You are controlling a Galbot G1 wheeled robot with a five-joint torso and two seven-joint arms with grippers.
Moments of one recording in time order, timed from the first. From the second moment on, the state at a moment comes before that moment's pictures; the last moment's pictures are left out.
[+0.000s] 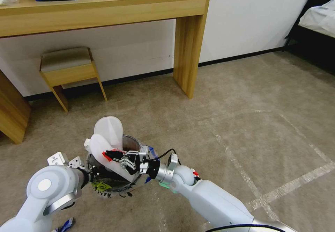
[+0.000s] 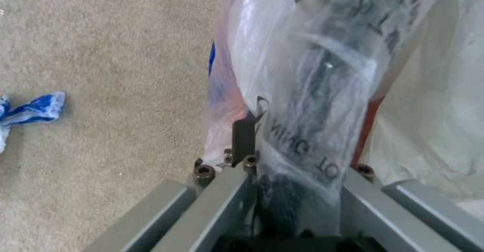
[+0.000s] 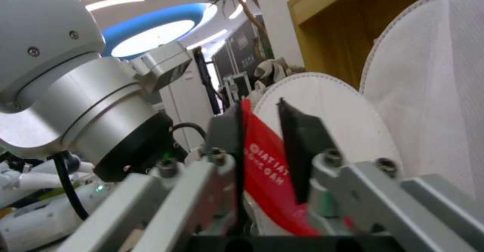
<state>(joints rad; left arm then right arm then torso) 1.33 -0.98 -0.59 -2.20 -1.83 0.65 -1.33 -0.72 1.30 -0.43 1.39 0.88 0.33 -0.74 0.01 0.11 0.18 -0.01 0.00</state>
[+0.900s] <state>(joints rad) 1.33 -0.98 -0.59 -2.19 -1.83 0.65 -1.33 -0.67 1.27 -0.40 1.44 0.91 0.31 -0.75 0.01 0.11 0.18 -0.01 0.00</state>
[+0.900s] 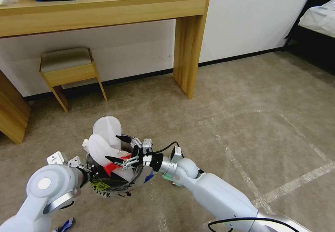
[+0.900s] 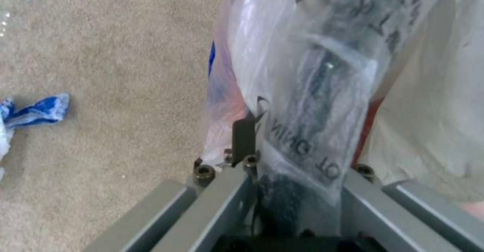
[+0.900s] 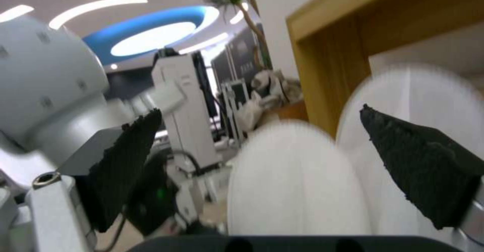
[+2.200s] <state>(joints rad) 1.33 -0.99 -0.61 -2.18 -1.87 0.64 -1.36 -0.70 0.91 0.18 1.38 0.74 0.38 -0.75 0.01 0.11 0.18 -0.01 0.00</state>
